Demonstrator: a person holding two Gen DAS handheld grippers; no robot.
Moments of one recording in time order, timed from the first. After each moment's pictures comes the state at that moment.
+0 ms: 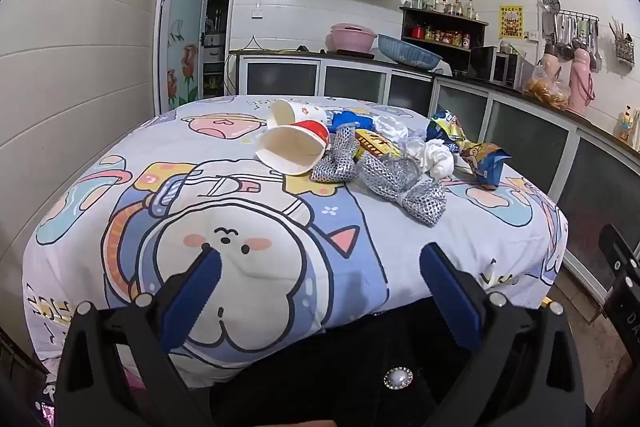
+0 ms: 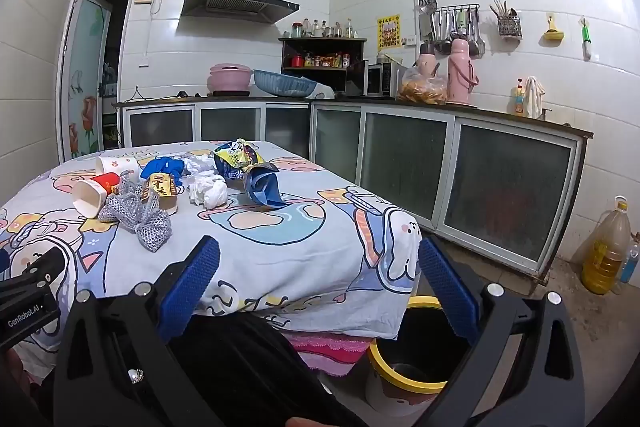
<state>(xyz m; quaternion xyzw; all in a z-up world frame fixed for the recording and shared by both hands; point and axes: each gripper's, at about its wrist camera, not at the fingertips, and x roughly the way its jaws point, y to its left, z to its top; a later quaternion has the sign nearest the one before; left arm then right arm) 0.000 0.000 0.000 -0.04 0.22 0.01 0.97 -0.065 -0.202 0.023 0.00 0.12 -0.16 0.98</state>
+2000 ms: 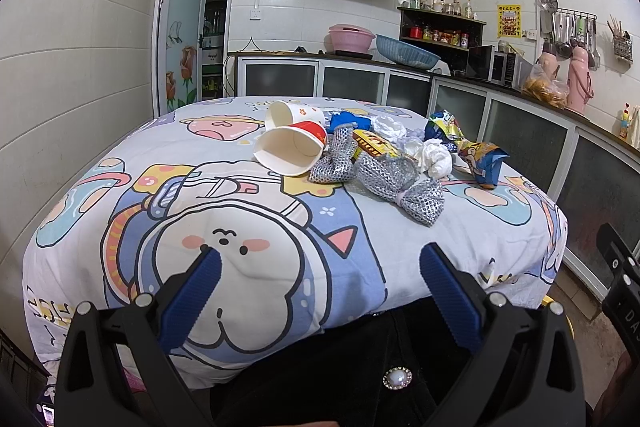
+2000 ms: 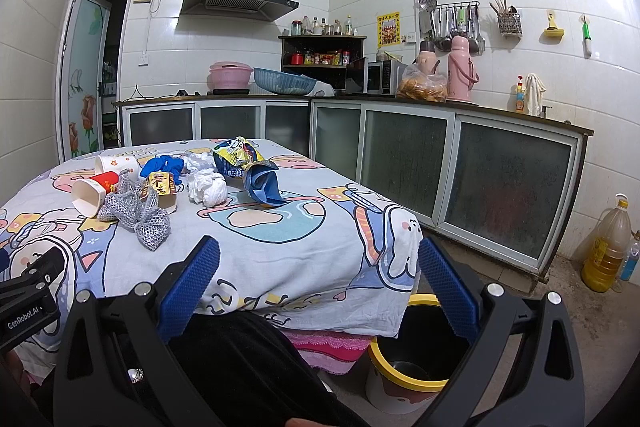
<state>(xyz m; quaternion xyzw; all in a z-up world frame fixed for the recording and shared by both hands) -0.001 0.002 -0.002 -0.04 0.23 0.01 0.97 -0.064 -0.203 0.023 0.00 0.13 -0.16 0.98</state>
